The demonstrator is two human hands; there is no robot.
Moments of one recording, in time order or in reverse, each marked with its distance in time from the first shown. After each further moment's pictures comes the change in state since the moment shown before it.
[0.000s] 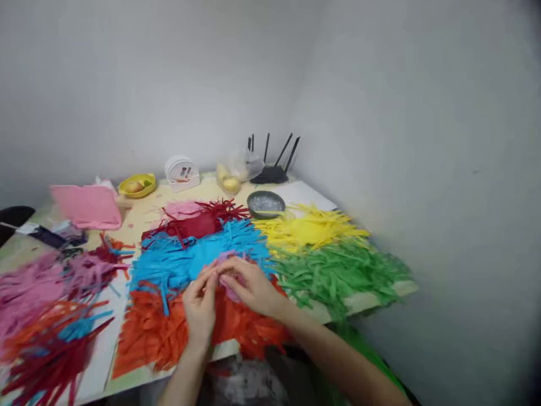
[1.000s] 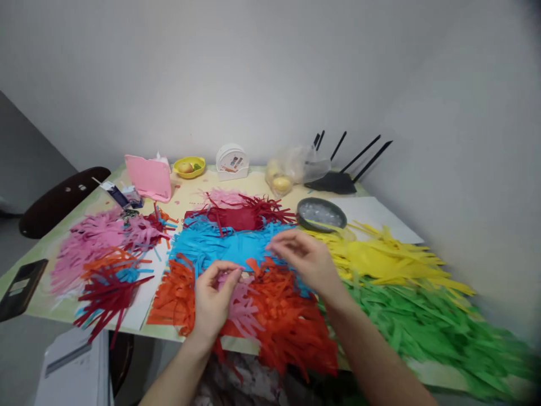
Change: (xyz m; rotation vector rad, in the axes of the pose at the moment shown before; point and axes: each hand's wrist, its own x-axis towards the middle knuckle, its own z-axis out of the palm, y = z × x) left_hand -0.004 0.042 -0.034 -0.074 0.059 -0.034; right_hand 0.044 0.024 -0.034 0.336 0.124 0.339
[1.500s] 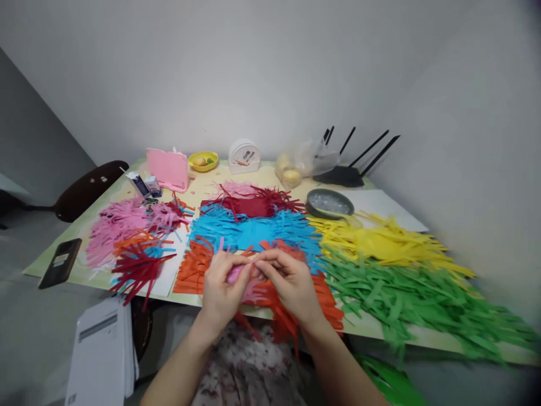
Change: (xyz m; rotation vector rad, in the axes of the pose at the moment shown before) left_hand -0.043 0.024 -0.048 0.377 -0.071 0.387; right_hand -0.089 -0.049 0.096 0.197 -0.003 -0.008
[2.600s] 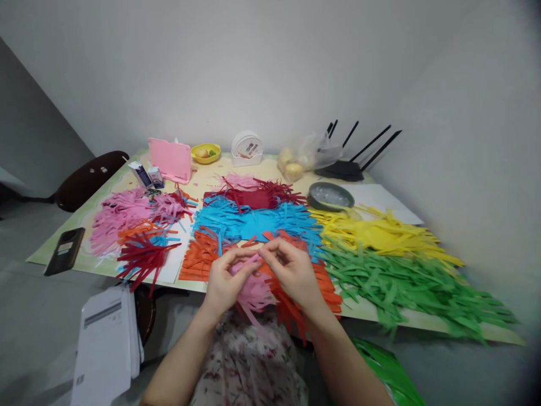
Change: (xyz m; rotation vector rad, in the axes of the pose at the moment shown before) left_hand -0.016 -0.010 -0.005 -0.549 -0.136 -0.425; right_hand -0.005 -0.003 0.011 -0.245 0.022 -0.005
